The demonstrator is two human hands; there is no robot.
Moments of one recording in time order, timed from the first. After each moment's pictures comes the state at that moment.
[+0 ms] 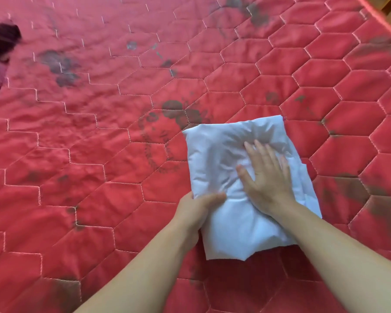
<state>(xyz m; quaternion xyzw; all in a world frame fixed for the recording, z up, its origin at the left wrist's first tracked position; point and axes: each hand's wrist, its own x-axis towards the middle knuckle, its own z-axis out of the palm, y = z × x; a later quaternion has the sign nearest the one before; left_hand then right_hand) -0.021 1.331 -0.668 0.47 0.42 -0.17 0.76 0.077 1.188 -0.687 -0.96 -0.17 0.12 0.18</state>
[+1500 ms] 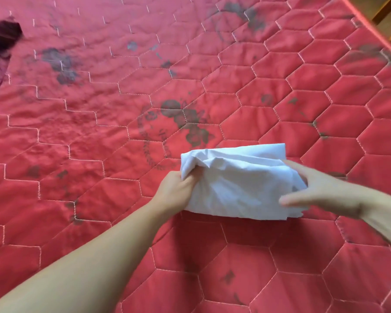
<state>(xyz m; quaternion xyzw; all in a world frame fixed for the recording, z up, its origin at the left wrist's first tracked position) -0.006 1.374 -0.670 0.79 0.29 -0.14 0.53 0.109 1.102 -0.607 -0.70 -0.16 0.53 0.45</state>
